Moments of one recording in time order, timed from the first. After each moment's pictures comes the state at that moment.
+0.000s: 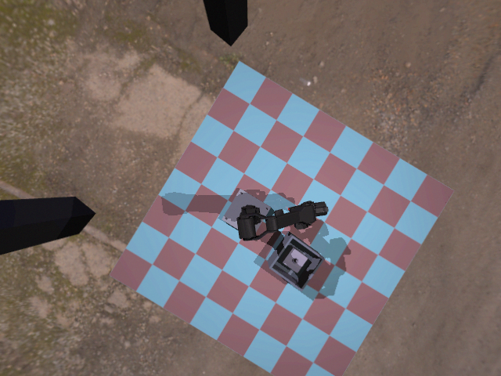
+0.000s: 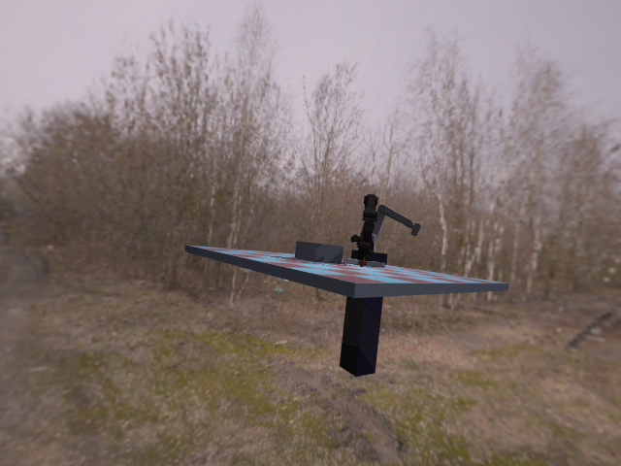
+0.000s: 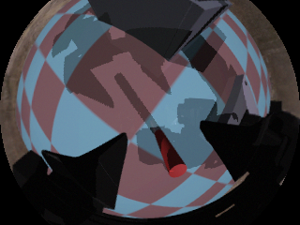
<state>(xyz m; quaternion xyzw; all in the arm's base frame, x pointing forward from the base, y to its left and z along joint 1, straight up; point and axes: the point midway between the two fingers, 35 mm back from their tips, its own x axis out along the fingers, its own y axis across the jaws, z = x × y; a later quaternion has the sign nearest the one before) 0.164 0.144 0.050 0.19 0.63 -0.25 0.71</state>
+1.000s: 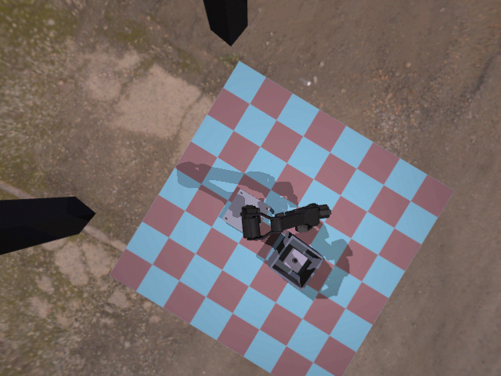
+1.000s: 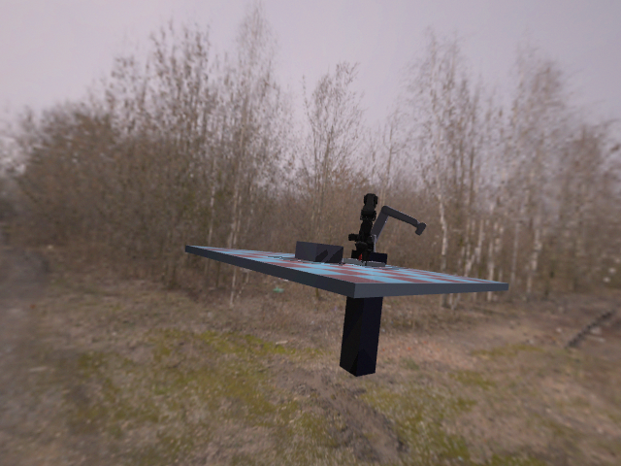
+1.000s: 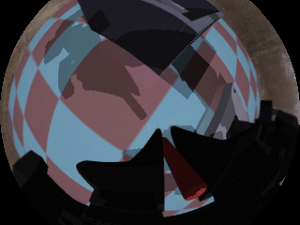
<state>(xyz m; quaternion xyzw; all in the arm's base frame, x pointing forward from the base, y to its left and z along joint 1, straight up) 0.173 0.129 0.057 0.16 0.62 -0.29 0.71</state>
